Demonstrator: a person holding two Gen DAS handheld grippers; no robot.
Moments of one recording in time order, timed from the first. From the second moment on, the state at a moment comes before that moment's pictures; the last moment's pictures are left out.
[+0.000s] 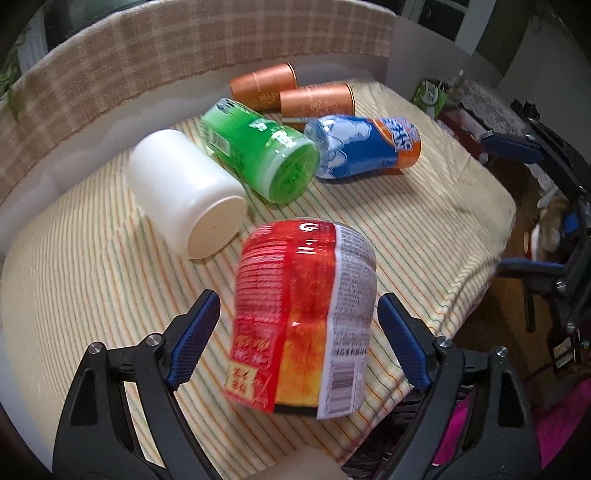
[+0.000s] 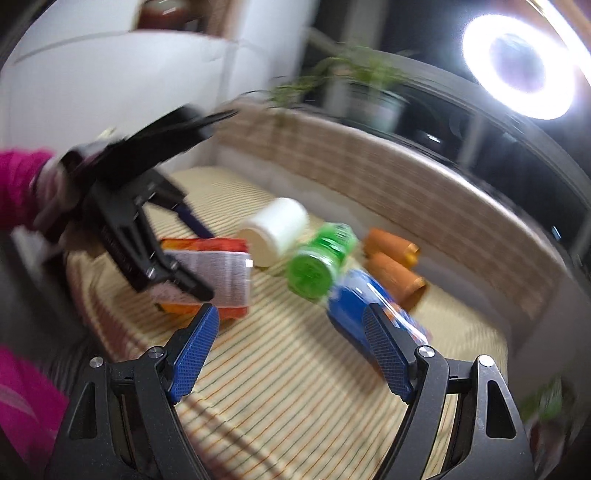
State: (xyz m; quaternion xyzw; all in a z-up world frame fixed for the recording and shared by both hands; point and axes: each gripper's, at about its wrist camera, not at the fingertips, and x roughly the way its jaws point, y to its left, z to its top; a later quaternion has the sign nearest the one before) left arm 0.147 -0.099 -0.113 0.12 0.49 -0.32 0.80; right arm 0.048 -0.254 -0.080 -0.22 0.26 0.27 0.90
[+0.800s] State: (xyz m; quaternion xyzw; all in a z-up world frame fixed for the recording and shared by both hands) left arm 0.034 0.036 -0.099 -0.04 0.49 -0.17 0.86; right arm 0.045 -0.135 -0.135 -0.64 0.18 0.47 0.58
